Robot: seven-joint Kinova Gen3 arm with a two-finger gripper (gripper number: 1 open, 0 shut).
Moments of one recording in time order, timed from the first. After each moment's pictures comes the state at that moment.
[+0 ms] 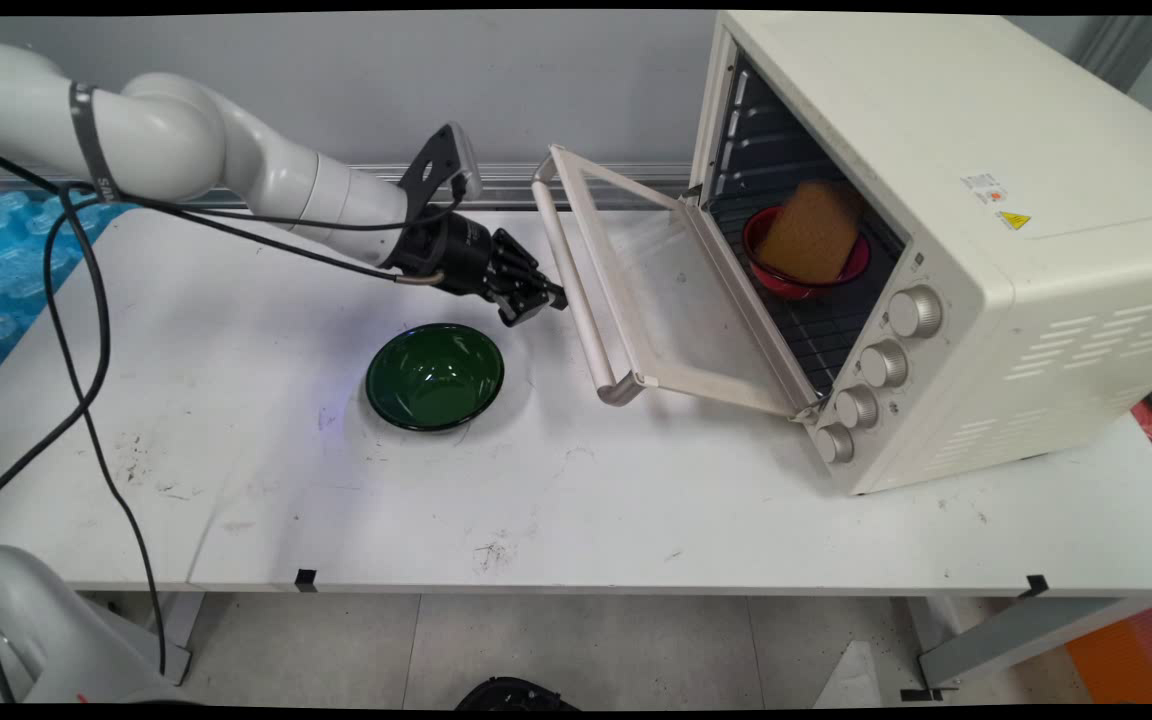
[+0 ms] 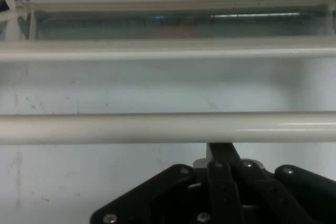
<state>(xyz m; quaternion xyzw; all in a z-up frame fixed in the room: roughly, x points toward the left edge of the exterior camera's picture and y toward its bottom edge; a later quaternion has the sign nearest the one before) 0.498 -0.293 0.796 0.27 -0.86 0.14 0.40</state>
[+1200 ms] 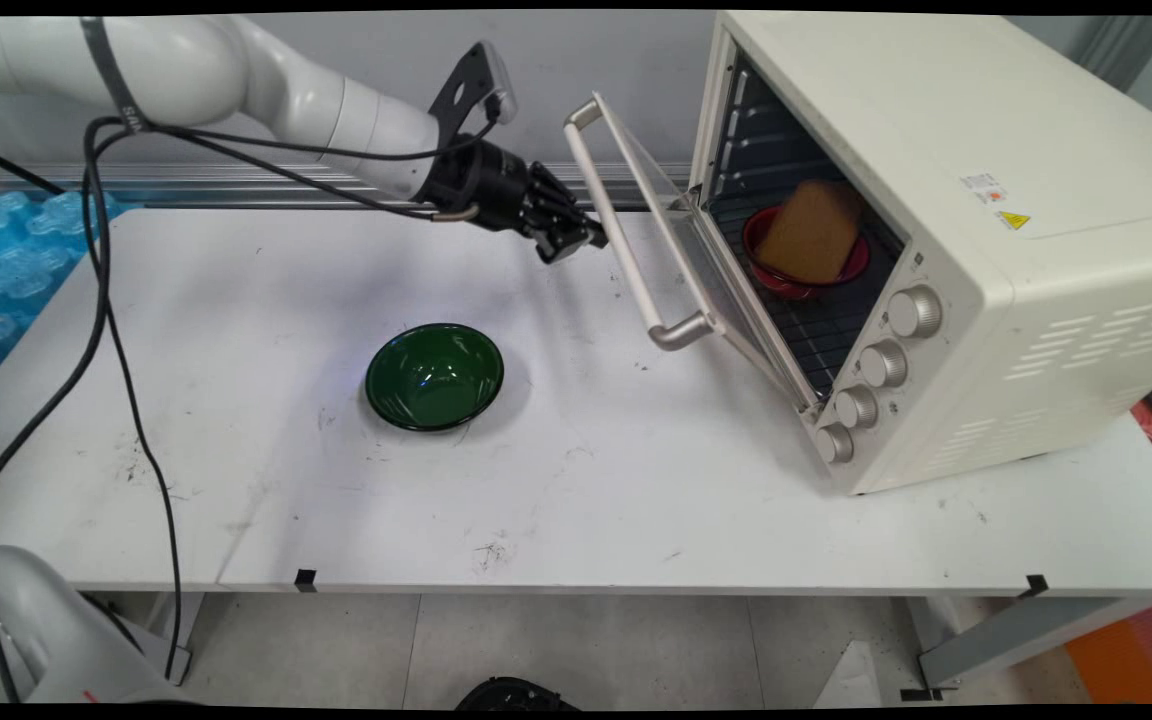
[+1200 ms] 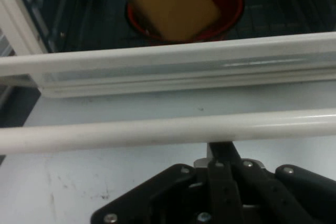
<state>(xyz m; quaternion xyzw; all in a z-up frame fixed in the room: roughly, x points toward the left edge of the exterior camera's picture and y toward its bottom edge) 0.476 -0.328 0.846 0.25 -0.86 0.17 0.42</state>
